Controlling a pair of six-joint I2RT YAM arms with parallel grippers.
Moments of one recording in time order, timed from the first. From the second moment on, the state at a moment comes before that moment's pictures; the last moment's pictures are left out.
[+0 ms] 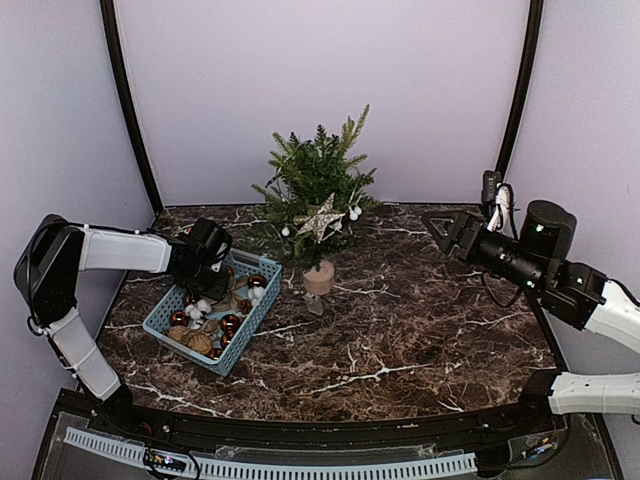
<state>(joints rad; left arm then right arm) -0.46 1.68 0.96 -0.40 -0.25 -0.14 0.75 0.80 0.73 -0.04 0.09 0.59</state>
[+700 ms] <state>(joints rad) -0.46 1.69 0.96 -0.39 -0.28 -0.12 0.75 0.76 0.73 -0.07 0.10 0.59</state>
